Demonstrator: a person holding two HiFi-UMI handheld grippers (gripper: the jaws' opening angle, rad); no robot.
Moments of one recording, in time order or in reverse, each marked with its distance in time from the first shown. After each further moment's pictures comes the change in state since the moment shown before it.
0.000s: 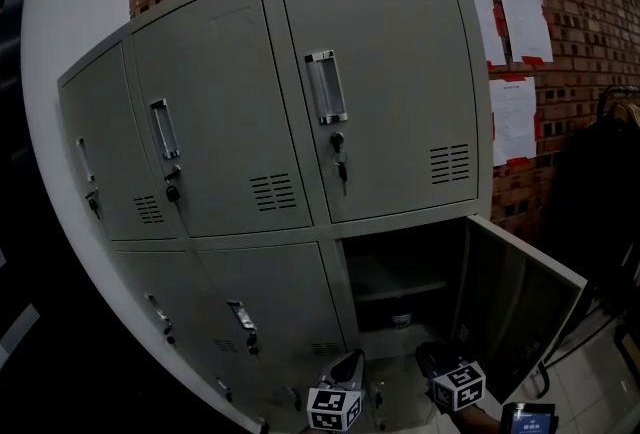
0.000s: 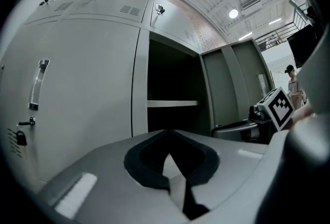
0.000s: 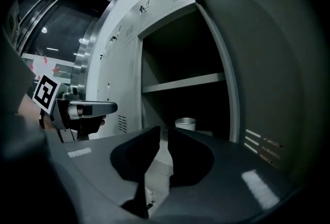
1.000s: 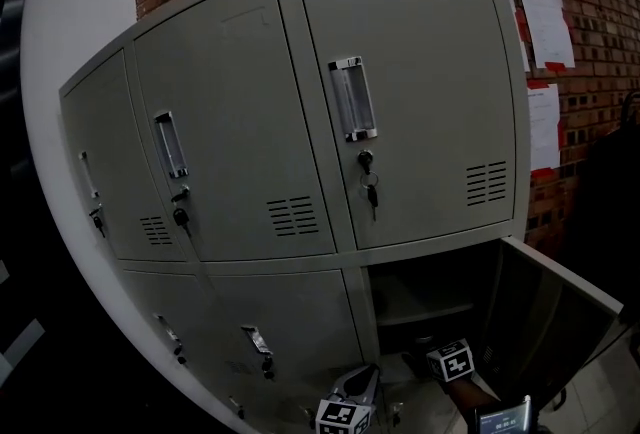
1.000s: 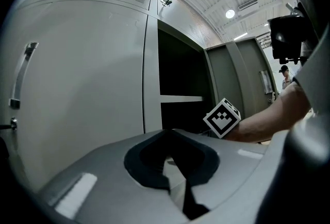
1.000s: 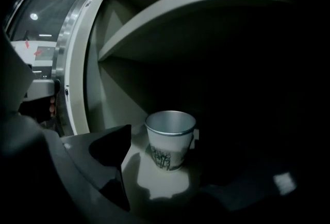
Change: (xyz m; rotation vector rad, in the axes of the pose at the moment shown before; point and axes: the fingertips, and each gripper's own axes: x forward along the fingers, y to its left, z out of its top) left arm 0.029 0.036 -0.011 0.054 -0.018 -0.072; right arm 0.154 -0.061 -0.034 -0.039 0.214 -0.022
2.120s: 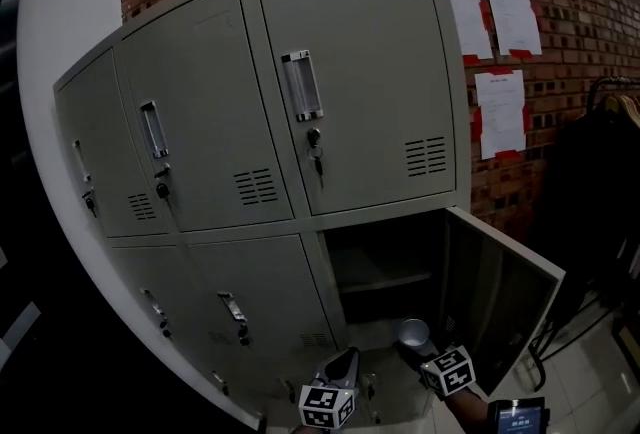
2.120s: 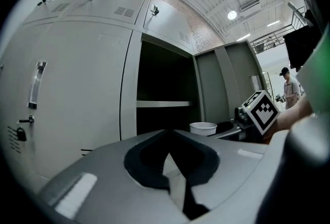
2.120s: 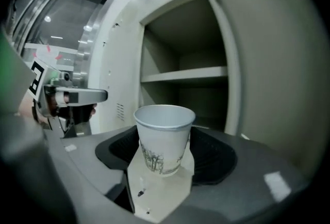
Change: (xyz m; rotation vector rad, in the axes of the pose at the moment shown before) left arm -0.034 -0.066 0.016 -0.060 0.020 0.045; right arm -0.154 0.044 -0.010 -0.053 -0.100 0.043
